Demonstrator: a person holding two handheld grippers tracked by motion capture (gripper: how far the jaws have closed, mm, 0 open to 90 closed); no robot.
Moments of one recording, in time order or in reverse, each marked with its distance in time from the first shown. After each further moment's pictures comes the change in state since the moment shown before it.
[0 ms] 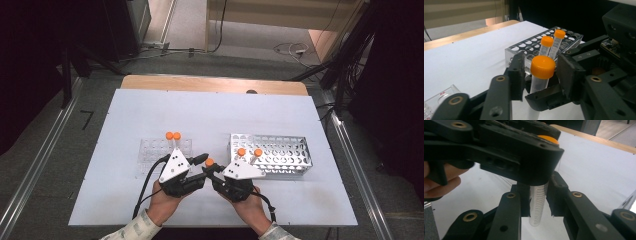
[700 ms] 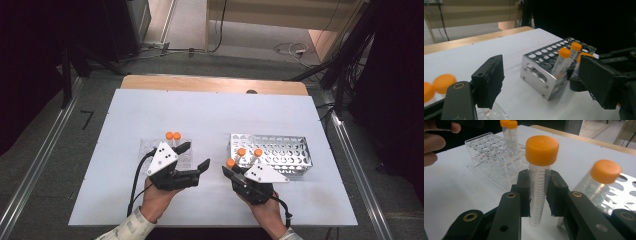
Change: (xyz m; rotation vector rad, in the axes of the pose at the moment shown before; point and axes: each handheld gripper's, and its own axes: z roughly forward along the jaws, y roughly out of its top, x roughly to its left) left arm 0.011 0.009 -0.012 -0.038 0.075 -0.067; right arm -0.022 -0.016 -0.033 -0.026 -0.089 0.040
